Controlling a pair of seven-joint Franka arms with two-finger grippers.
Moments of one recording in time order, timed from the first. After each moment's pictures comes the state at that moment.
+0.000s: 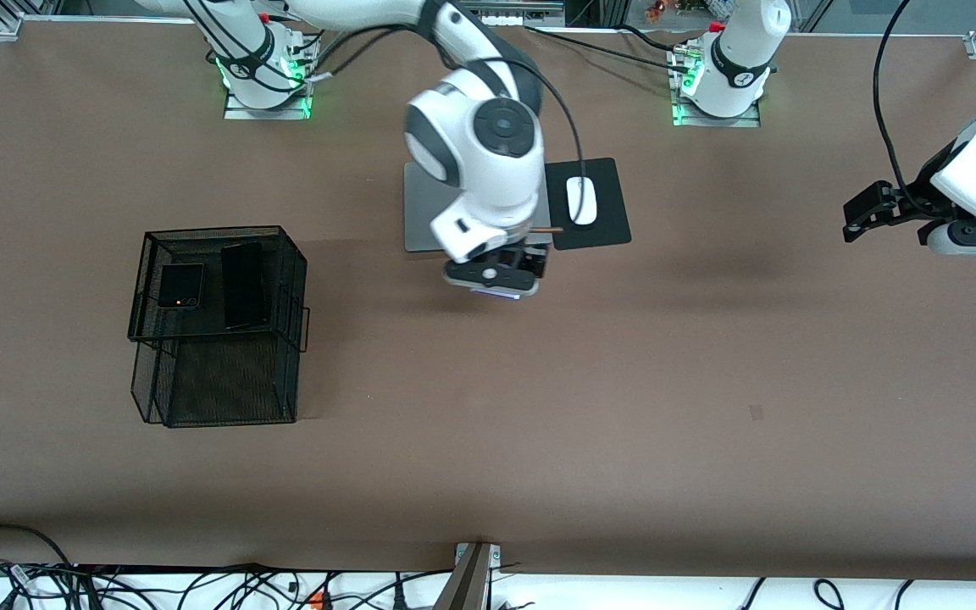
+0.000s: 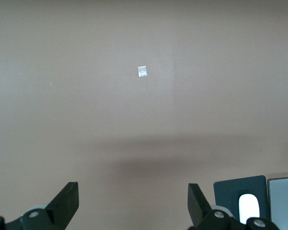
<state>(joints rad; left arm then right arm) 0.01 0.01 -0.05 -1.66 0.02 1.68 -0.03 0.87 0.72 -0.20 -1.05 0.06 1.79 0.84</state>
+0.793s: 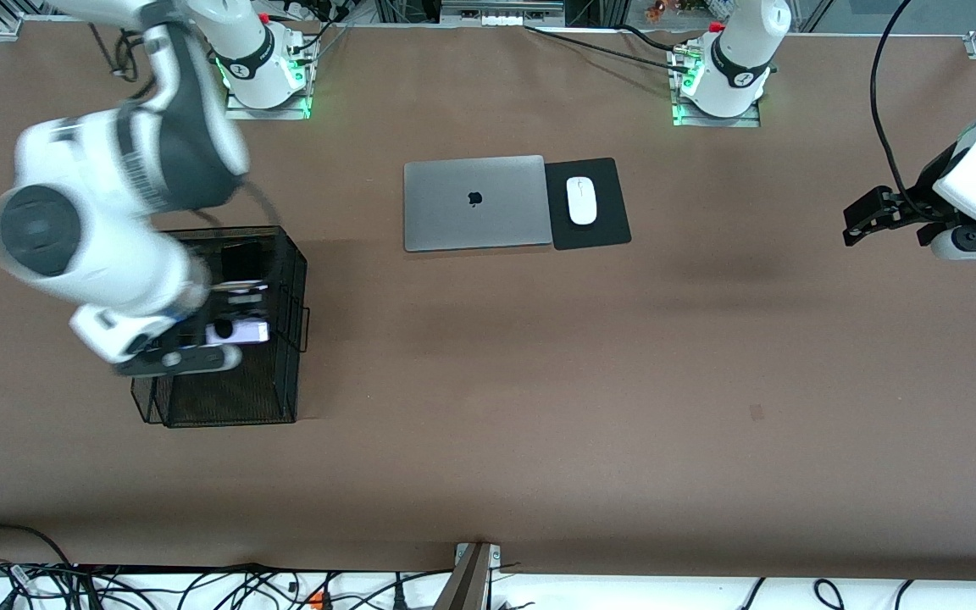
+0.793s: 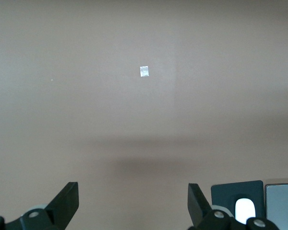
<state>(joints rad) 0.02 0.02 -0.06 -1.65 0.02 1.68 -0.07 0.29 0.52 -0.11 -1.19 0.07 1.62 0.06</state>
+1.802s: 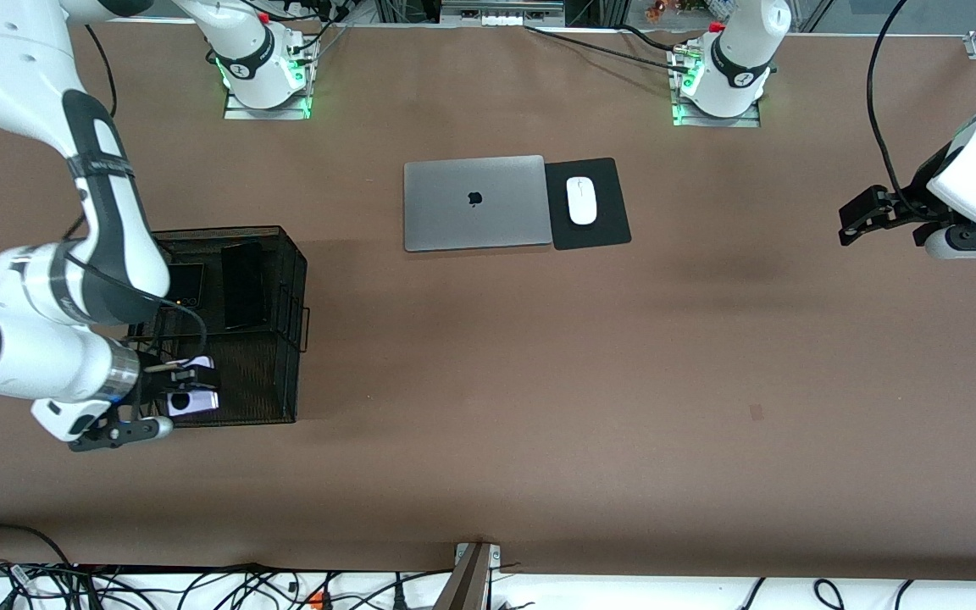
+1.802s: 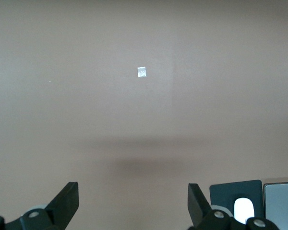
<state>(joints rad) 0.01 0.02 -0.06 -1.65 0.02 1.68 -0.07 -0.08 0.75 0.18 -1.29 -0.04 2.02 -0.10</state>
